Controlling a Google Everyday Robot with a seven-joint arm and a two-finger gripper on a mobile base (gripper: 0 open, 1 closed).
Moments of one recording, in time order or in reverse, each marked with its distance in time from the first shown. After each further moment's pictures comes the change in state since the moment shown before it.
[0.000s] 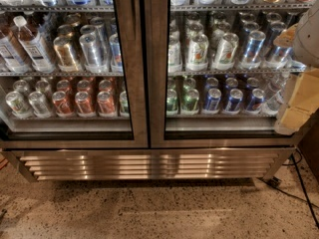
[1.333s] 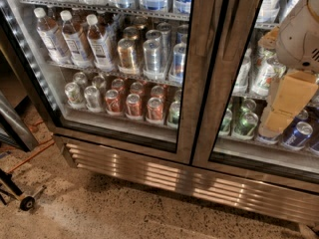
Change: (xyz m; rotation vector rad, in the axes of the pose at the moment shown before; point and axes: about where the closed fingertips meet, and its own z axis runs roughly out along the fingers) arm -0.026 0.011 0.003 -0.006 -0.021 -0.033
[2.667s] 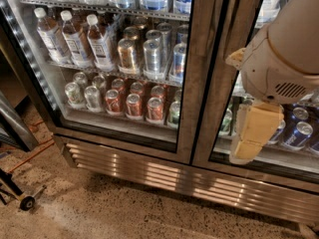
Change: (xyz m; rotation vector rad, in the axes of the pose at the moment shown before) arm -0.043 0.047 0.021 -0.003 -0.041 -0.096
